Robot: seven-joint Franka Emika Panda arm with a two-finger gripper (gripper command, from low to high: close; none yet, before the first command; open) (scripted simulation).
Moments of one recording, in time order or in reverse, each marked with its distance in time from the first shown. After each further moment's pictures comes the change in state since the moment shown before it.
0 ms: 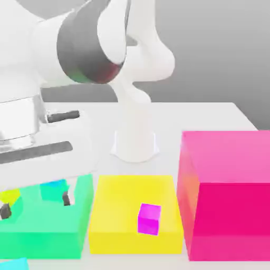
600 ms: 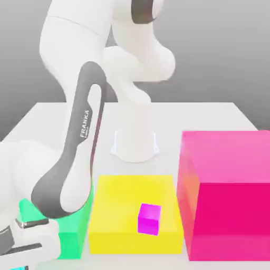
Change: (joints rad) arm -0.115 0.384 0.029 0.077 -0.008 0.186 -0.173
